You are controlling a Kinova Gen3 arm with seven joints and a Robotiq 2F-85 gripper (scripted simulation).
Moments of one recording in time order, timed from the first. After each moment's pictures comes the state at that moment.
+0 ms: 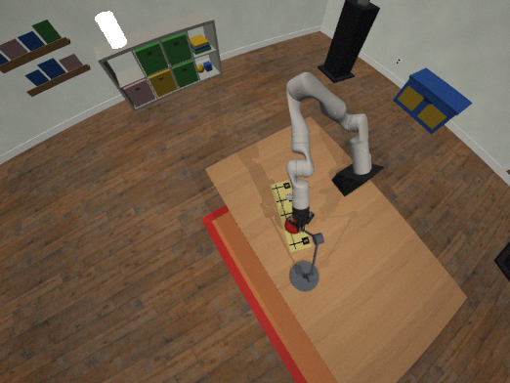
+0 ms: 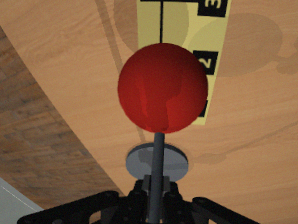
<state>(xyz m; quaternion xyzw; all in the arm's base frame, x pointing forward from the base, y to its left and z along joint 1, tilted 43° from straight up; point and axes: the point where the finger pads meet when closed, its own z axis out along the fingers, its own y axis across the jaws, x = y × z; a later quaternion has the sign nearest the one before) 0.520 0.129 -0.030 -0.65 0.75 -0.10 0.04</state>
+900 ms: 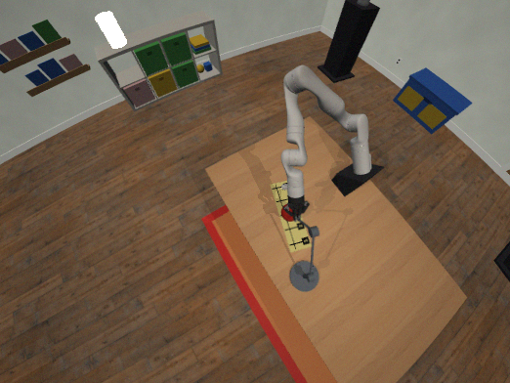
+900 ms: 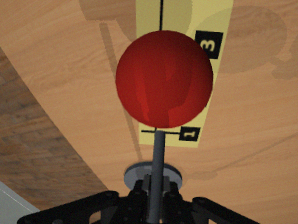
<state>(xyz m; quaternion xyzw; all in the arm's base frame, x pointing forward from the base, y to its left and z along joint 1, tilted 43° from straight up) 0.507 0.082 0.001 -0.66 0.75 -0.09 0.04</state>
